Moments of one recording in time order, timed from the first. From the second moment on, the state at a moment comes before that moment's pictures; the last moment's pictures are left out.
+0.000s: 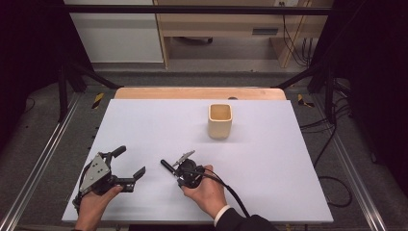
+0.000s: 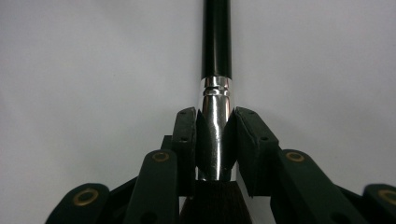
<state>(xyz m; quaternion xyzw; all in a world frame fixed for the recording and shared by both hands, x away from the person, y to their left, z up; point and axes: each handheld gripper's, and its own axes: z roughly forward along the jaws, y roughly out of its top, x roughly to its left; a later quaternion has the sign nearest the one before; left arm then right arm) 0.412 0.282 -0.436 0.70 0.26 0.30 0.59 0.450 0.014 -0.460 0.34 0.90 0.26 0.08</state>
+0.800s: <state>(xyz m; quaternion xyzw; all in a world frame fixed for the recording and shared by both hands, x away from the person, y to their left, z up) 0.407 0.263 -0.429 0.76 0.22 0.33 0.52 0.474 -0.028 -0.434 0.30 0.91 0.27 0.04</state>
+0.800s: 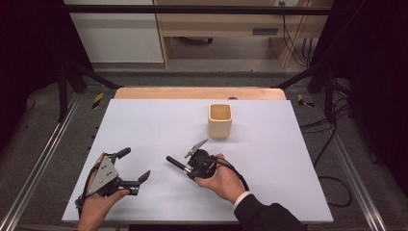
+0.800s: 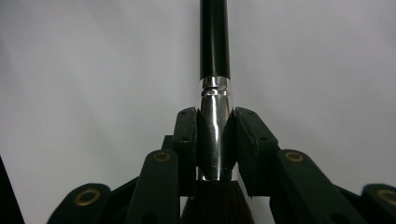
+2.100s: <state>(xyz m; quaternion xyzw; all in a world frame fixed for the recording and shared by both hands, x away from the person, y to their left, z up) 0.431 0.144 -0.415 0.83 0.03 0.37 0.42 0.499 -0.088 -0.363 0.25 0.94 0.23 0.05</state>
